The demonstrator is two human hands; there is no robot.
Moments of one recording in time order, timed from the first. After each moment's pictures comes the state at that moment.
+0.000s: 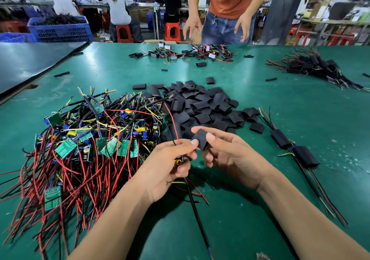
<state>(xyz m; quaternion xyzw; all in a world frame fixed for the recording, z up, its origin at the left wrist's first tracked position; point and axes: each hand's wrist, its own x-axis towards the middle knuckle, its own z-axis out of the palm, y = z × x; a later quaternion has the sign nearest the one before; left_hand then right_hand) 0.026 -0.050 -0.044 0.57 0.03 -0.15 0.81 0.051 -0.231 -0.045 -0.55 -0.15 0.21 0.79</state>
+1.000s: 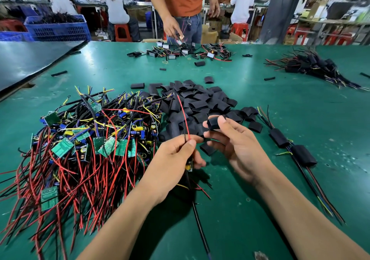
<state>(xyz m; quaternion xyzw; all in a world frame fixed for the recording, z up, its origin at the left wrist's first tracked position) 0.018 -0.066 -0.045 0.71 -0.04 -0.03 0.70 0.059 -0.228 -0.039 -0.55 -0.05 0.07 0.83</state>
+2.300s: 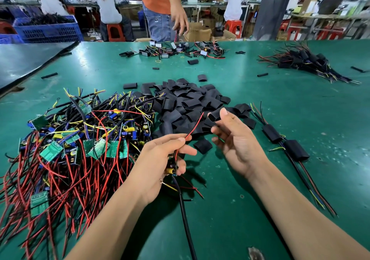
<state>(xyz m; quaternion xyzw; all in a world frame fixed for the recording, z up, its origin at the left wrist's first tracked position) 0.022 -0.057 -0.040 0.61 0.03 -0.08 0.79 0.066 -0.237 -0.039 -0.50 0.06 0.02 0.86</state>
